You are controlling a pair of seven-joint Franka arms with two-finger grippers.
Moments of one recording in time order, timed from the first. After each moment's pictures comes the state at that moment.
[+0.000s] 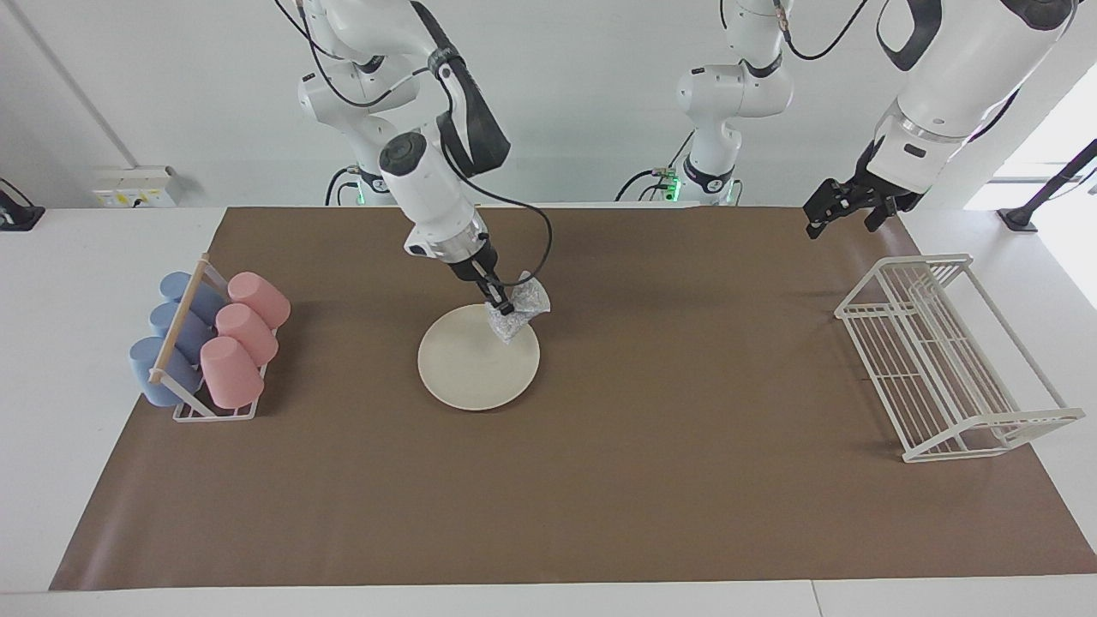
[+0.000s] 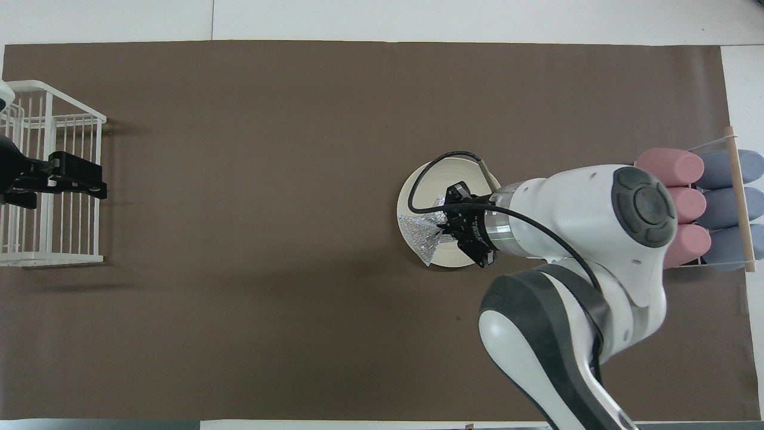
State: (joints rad) left arm -0.08 0.00 -0.02 -1.56 -0.01 1.48 -0.15; right arm 0.34 -0.06 0.06 -2.03 0.35 2.13 1.40
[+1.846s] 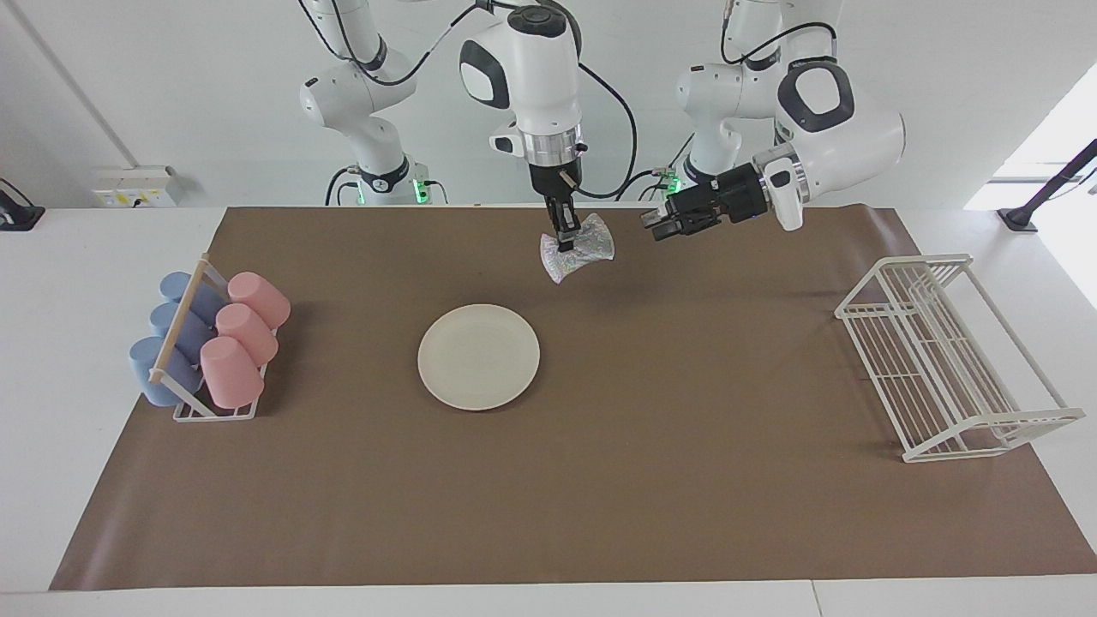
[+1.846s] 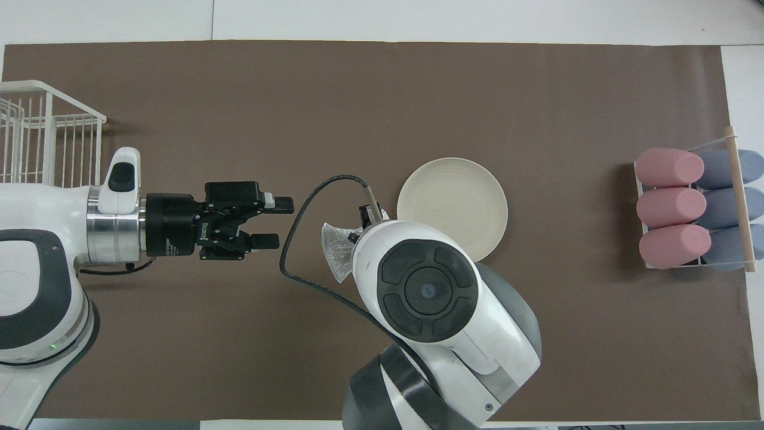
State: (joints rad) left arm -0.20 -0.18 -0.04 -2.19 -1.21 1.93 -0.08; right arm 0.61 0.08 0.09 -1.79 -0.01 2.06 2.05
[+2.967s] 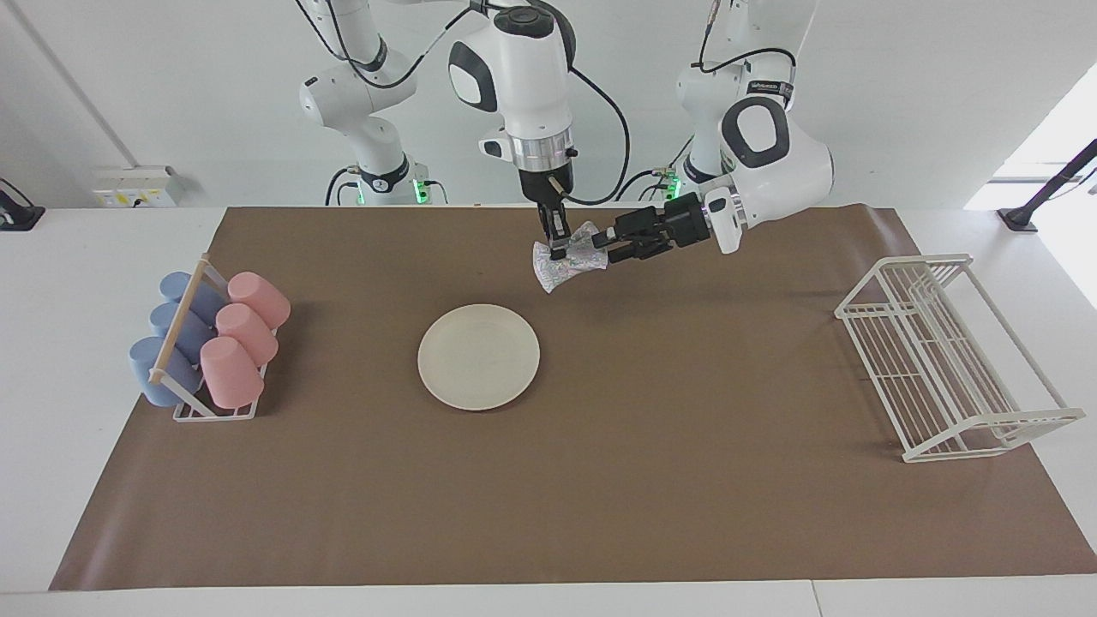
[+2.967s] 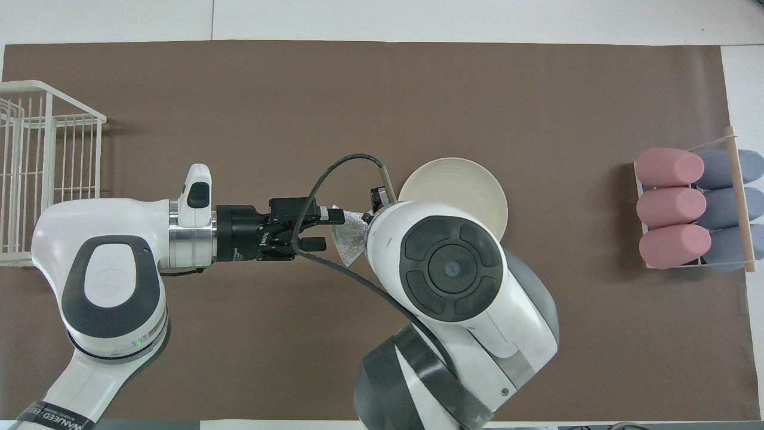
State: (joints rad) left arm -0.34 -0.10 -0.04 -2.23 -1.34 2.09 0.06; right arm 0.58 0.08 0.08 -1.77 -0.01 2.06 2.05
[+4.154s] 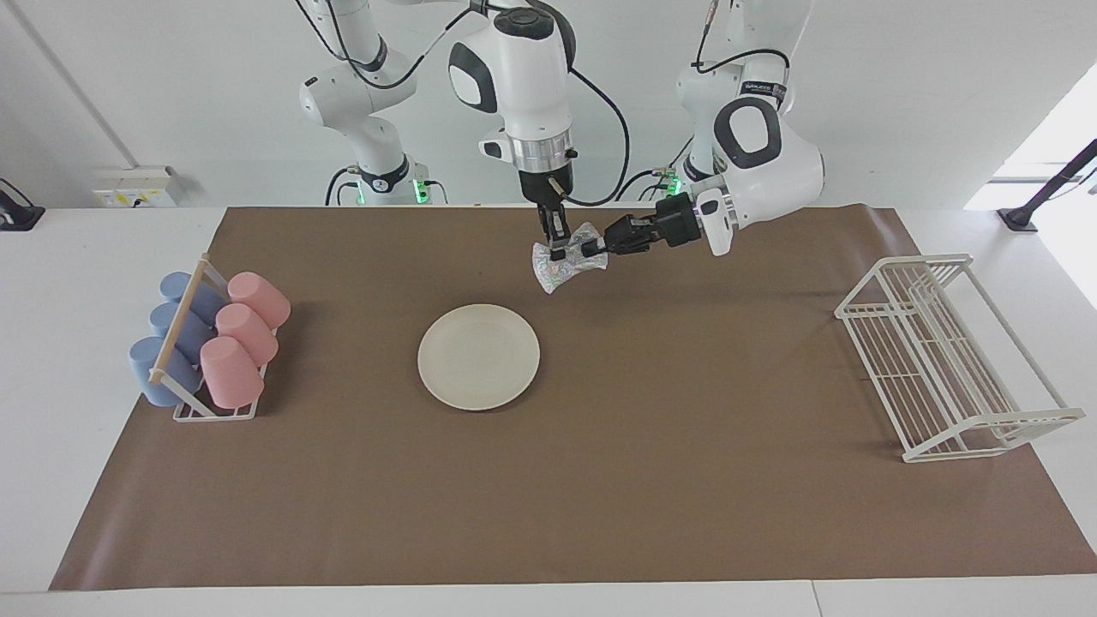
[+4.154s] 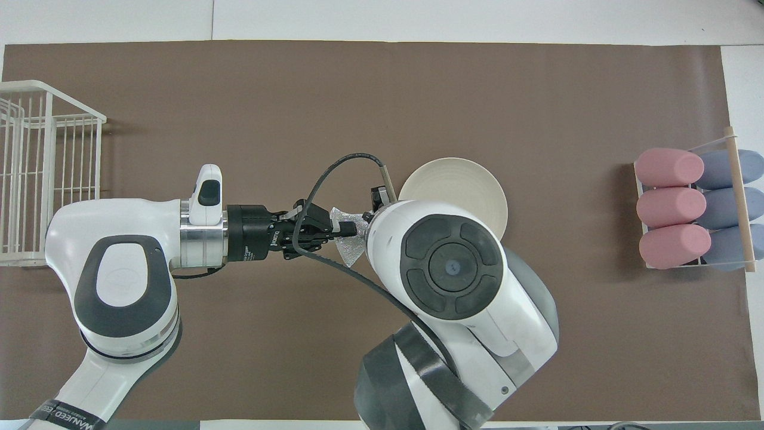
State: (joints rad) left arm -0.36 -0.09 -0.04 -2.22 -1.38 2.10 0.01; right arm 0.58 0.08 0.08 -1.77 -0.01 2.06 2.05
